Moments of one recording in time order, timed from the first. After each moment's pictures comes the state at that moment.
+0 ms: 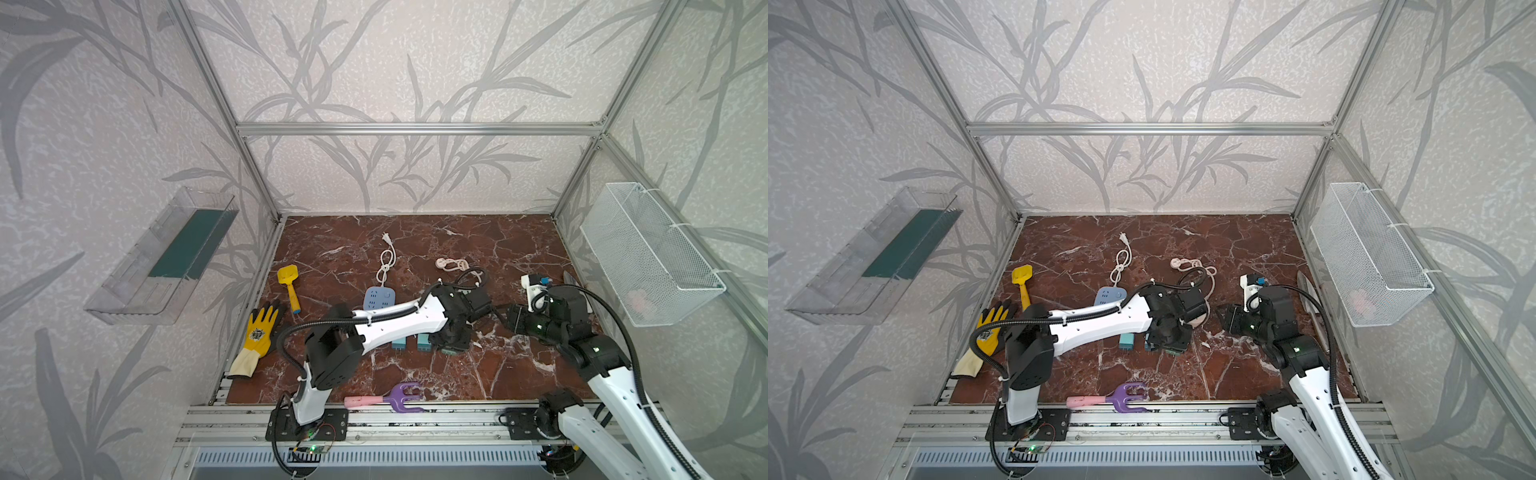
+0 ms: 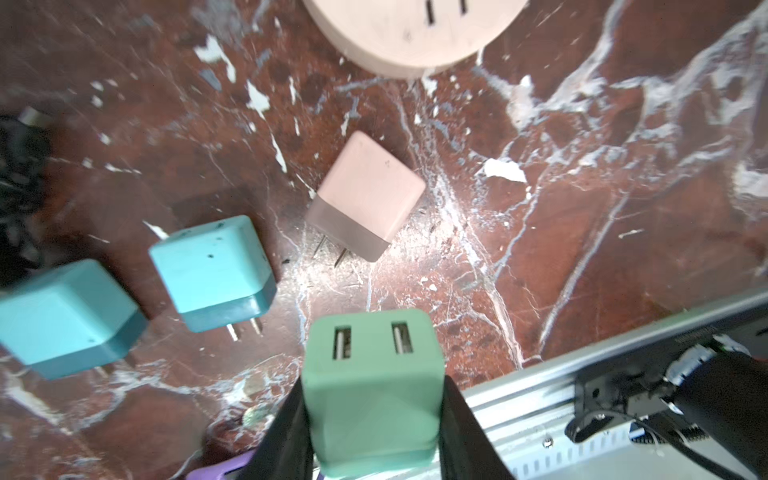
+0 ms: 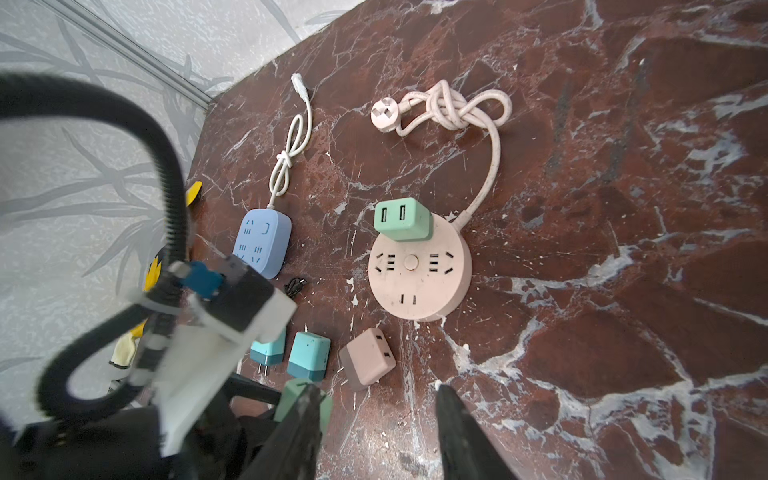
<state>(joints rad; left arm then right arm) -1.10 1.93 1.65 -1.08 0.01 -0.81 0.22 0.72 0.68 -0.64 -0.34 0.47</state>
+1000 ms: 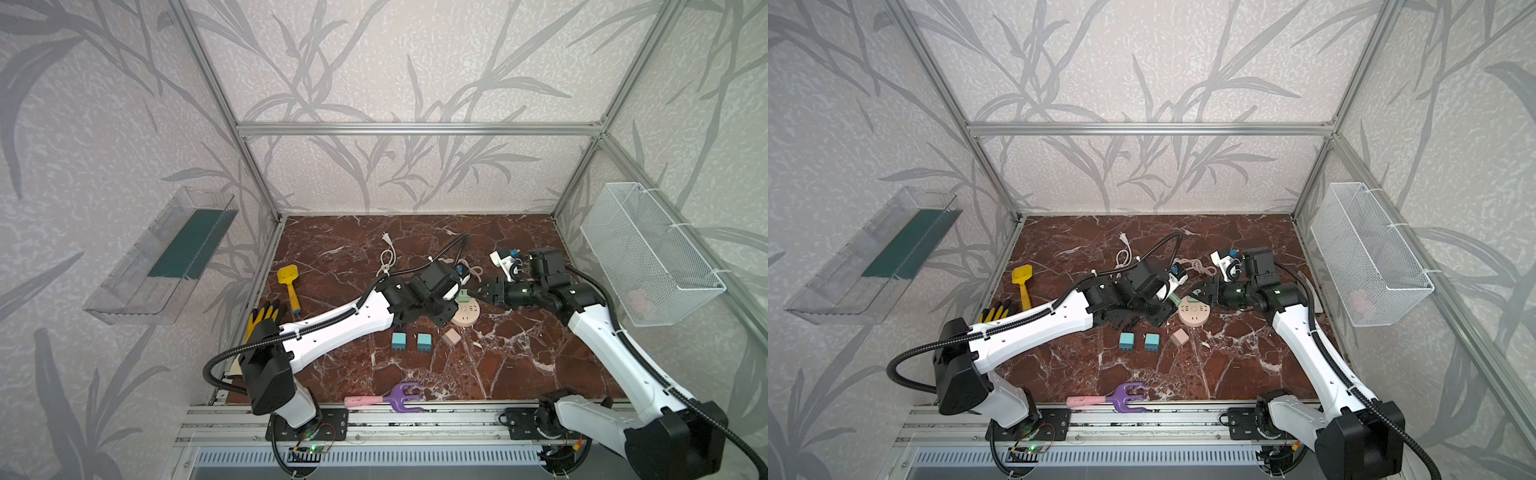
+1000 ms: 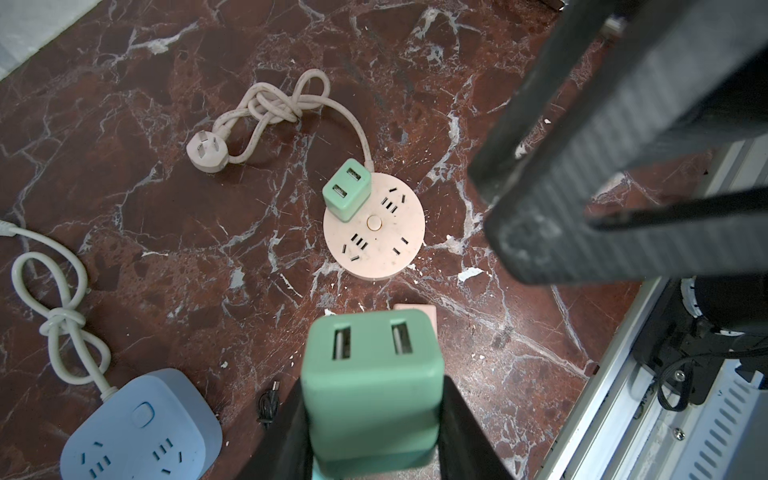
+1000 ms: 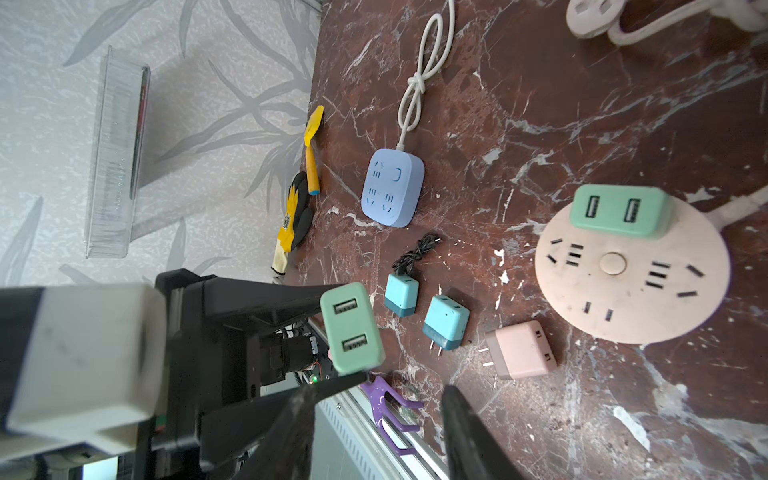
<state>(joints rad) -0.99 1.59 1.38 -0.67 -0.05 -0.11 0.23 1.13 0.95 -0.64 -0.82 0.51</state>
